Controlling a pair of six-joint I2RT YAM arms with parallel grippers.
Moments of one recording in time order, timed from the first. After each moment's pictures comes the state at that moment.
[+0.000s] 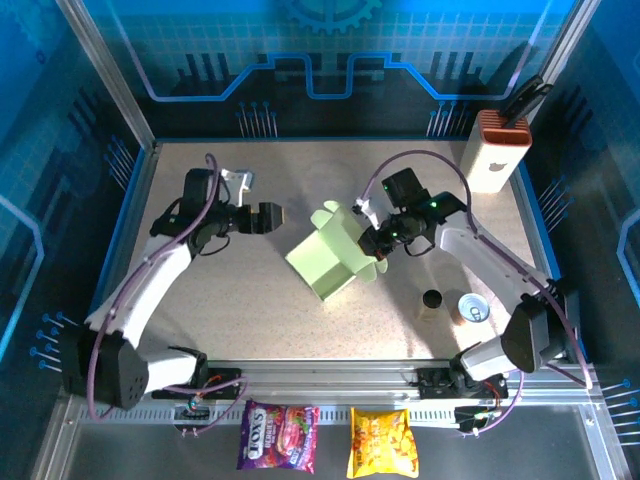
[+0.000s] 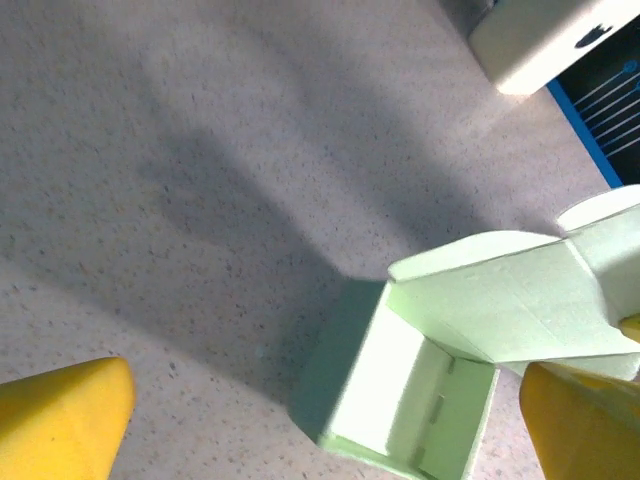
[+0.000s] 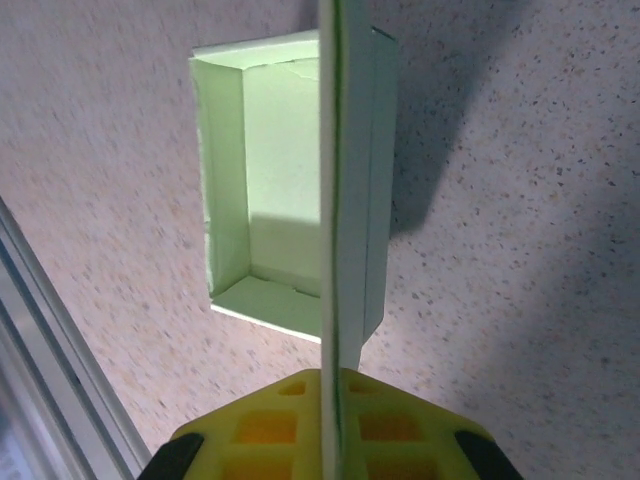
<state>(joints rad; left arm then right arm) -0.18 1.14 0.95 -0.44 0.42 -0.21 0.50 1.51 1.34 -1.00 -0.35 -0.27</state>
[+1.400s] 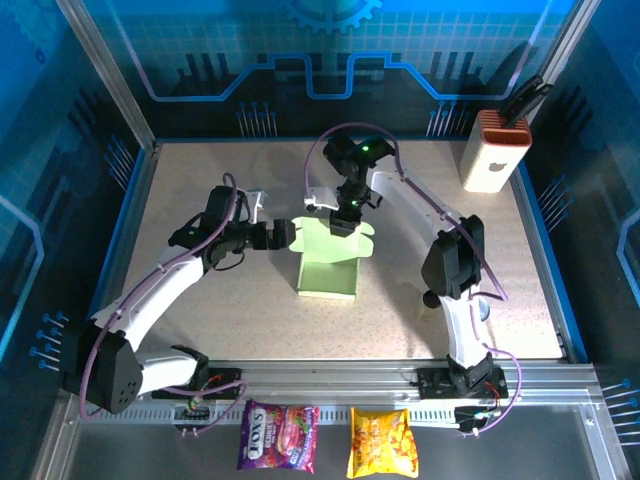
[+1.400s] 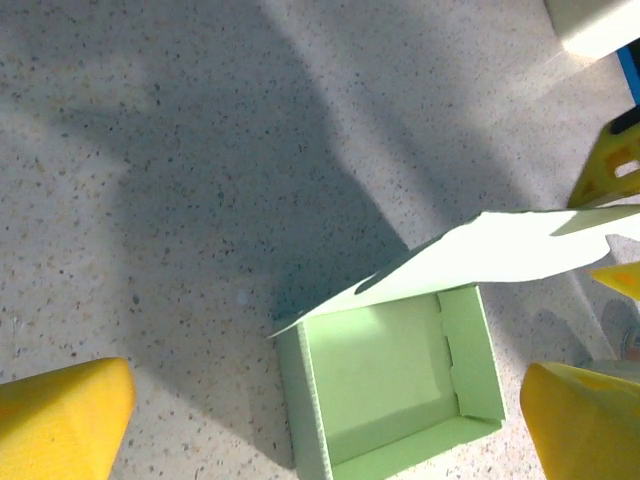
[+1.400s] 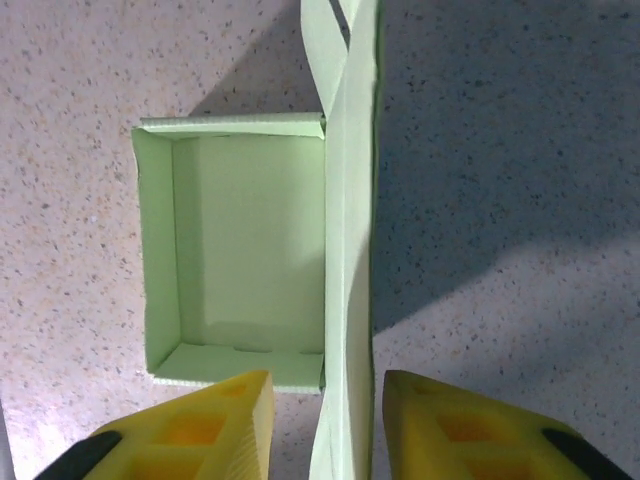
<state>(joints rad) -0.32 1.24 0.92 -0.43 0.28 -0.40 0.56 2.04 2.07 -1.41 -0.31 -0.82</state>
